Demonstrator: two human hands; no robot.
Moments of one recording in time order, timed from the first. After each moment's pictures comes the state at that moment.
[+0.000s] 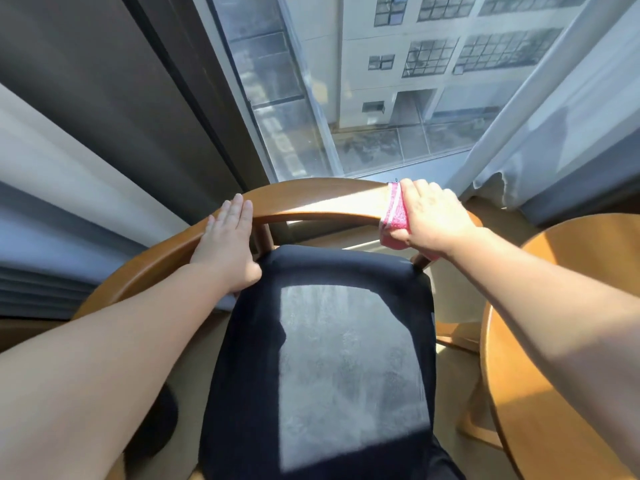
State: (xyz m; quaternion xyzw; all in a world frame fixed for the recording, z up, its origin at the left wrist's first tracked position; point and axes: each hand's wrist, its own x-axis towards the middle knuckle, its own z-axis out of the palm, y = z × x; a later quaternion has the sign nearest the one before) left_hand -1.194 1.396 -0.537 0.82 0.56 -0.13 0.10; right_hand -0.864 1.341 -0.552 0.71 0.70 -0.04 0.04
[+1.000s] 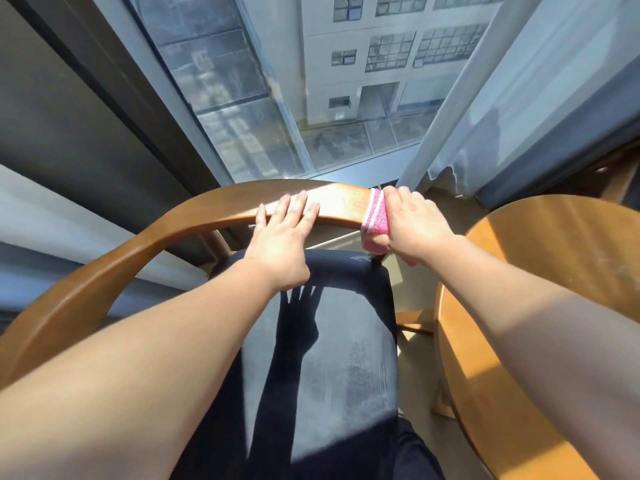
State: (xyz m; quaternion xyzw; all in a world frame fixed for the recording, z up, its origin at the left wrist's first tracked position) left_hand -1.058 1.364 -0.545 0.90 0.41 -0.10 0.12; right_hand -0.830 1.303 -0.551 0.76 0.65 -0.08 0.03
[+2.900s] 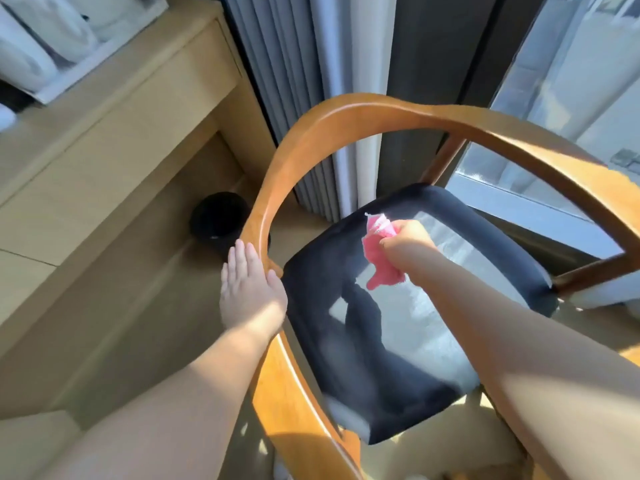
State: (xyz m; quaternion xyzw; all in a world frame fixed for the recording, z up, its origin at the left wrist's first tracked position) left_hand -1.278 1.002 -0.556 0.35 0.94 0.04 0.07; right_hand -1.113 1.185 -0.555 0.59 0.61 -0.53 -0.05
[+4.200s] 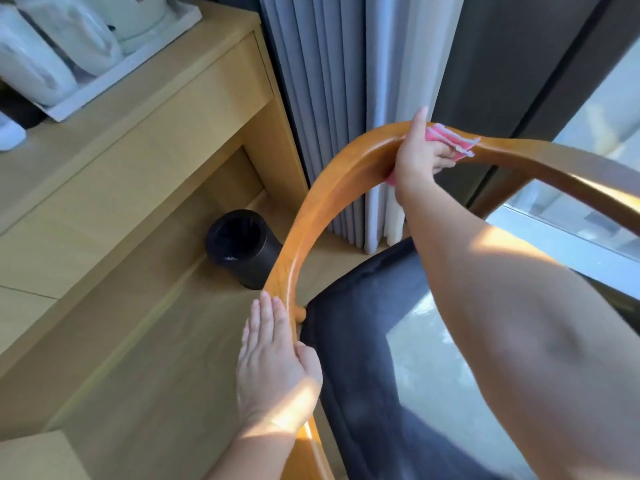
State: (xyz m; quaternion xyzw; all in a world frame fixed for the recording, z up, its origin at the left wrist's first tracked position) left_hand -1.282 1.000 -0.561 0.36 0.93 0.04 0.10; right_hand -1.282 1.333 -0.529 0.65 0.37 -0.57 -0.35
